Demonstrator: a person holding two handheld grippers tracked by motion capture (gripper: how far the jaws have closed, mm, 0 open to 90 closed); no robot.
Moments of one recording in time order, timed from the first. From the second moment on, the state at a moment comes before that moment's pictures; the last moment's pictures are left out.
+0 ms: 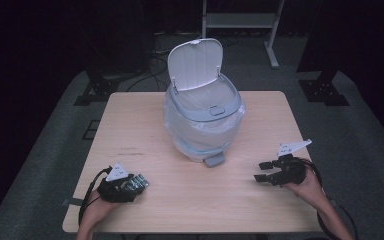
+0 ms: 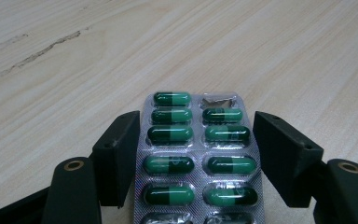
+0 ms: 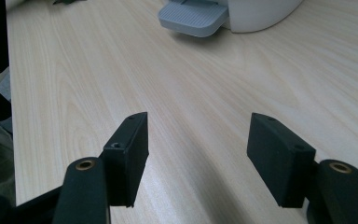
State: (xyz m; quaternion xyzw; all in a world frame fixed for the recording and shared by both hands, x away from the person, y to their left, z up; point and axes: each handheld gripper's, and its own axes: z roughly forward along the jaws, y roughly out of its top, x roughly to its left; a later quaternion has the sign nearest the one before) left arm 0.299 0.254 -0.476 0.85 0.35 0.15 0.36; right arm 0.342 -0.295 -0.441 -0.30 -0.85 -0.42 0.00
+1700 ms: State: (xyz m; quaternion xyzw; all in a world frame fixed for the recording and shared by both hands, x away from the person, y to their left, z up) left arm 0.308 0.242 -0.376 0.87 0.29 0.11 0.38; right arm 0.342 -0.282 -0.435 -0.28 -0.86 -0.42 -0.01
